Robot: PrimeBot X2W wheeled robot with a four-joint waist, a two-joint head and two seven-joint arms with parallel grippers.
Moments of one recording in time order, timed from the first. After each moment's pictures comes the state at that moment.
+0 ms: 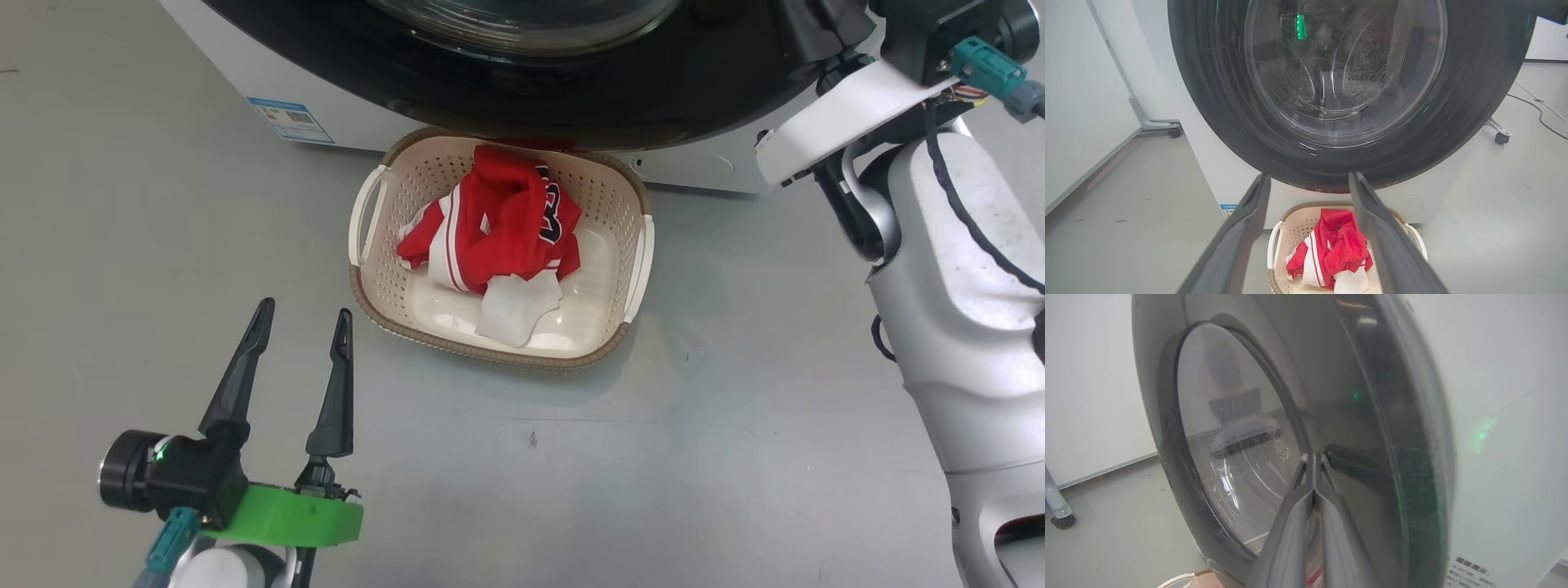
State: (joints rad) left arm -0.06 0.05 -0.20 -0.08 -0.25 -0.01 -0.24; right arm -0.82 -0.15 0.32 0.38 0.24 0.12 -0.13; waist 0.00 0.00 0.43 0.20
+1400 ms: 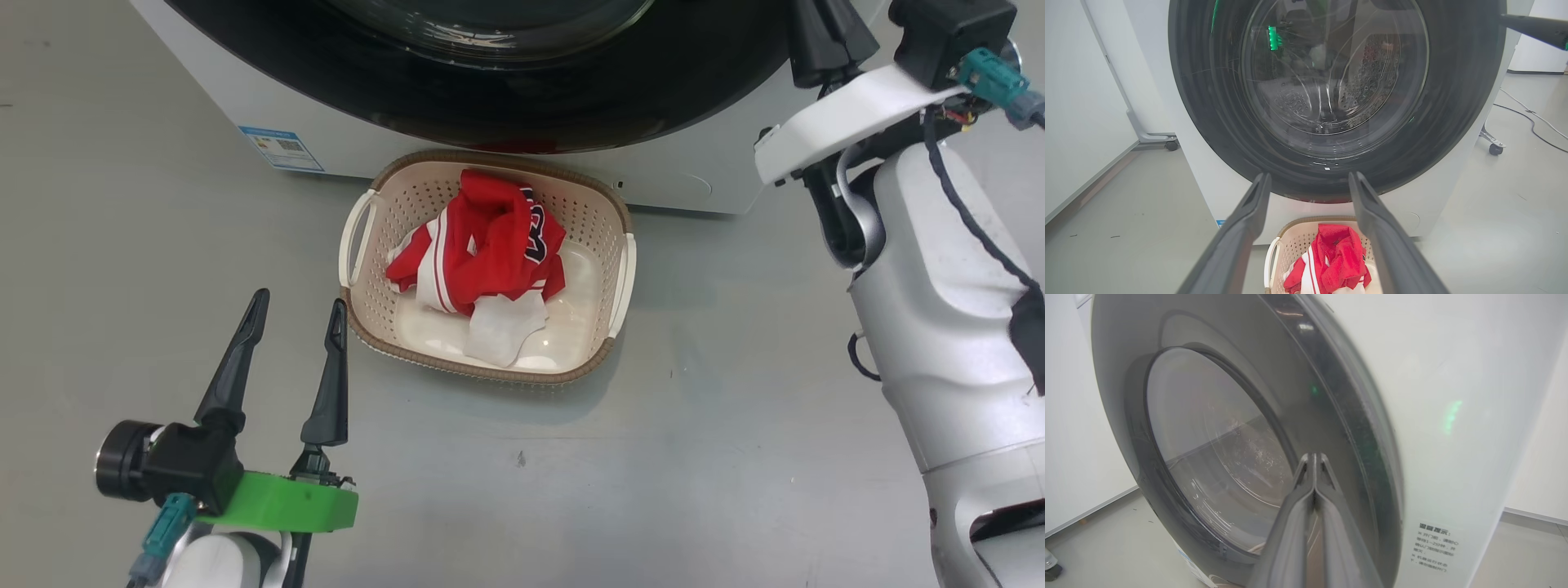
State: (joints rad) left arm -0.09 0.05 -0.19 -0.04 -0.25 -0.02 -0.25; right arm -0.88 -0.11 0.28 0.58 0.32 0.12 -0.24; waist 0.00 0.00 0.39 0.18
